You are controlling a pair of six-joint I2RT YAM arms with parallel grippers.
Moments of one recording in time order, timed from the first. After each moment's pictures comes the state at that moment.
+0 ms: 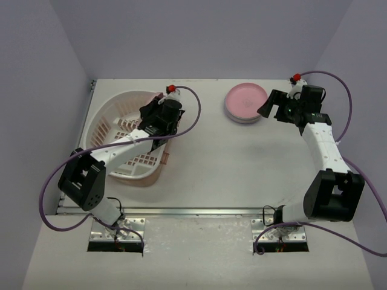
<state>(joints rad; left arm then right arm) -0.58 1.57 1.11 -0.08 -1.07 0.37 -0.15 1.42 1.12 -0.33 -0.41 0.19</state>
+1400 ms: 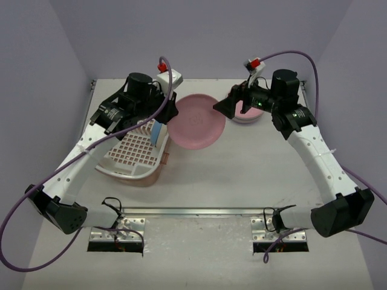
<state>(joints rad) -0.50 1.32 1.55 -0.74 0.18 0.06 0.29 1.32 1.32 -0.26 -0.63 0.11</state>
